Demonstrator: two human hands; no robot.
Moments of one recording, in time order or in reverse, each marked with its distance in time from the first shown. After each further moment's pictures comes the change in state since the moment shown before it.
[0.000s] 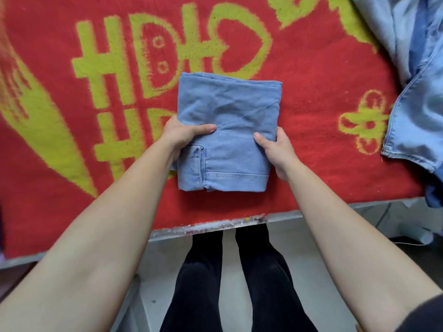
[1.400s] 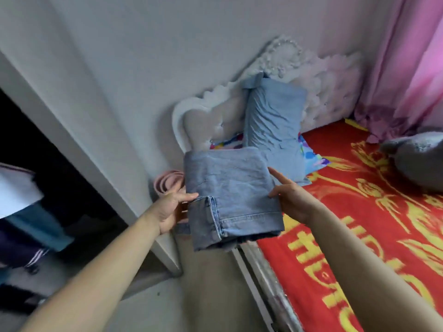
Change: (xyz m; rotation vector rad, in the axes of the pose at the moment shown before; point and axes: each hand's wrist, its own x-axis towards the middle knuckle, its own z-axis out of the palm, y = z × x) left_hand -0.726 -0.162 -0.114 -0.960 0.825 0.573; right_hand -0.556 -0.173 0.139 -0.550 -1.486 -0.284
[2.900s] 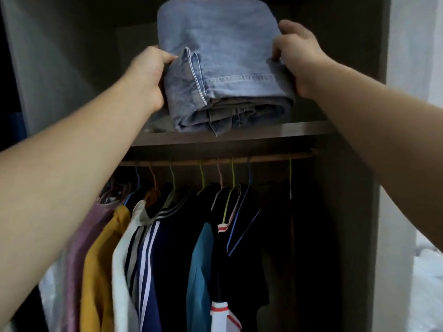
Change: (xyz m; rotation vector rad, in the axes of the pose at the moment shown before) left_hand -0.208 0.571 -0.552 -0.054 0.593 1.057; right_hand 0.139 -0.316 0.864 -0.342 -0.257 -1.117
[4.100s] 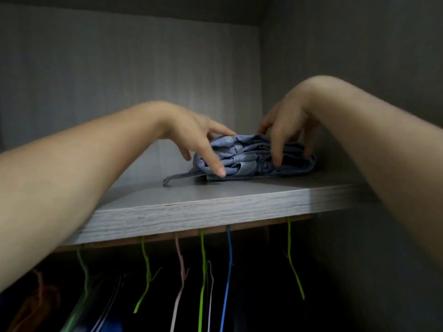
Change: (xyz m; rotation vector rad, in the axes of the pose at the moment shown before) left_hand 0.204 -0.105 0.070 1.311 -1.080 0.066; right_hand 0.160 0.088 0.010 -1.354 -0.574 0.664
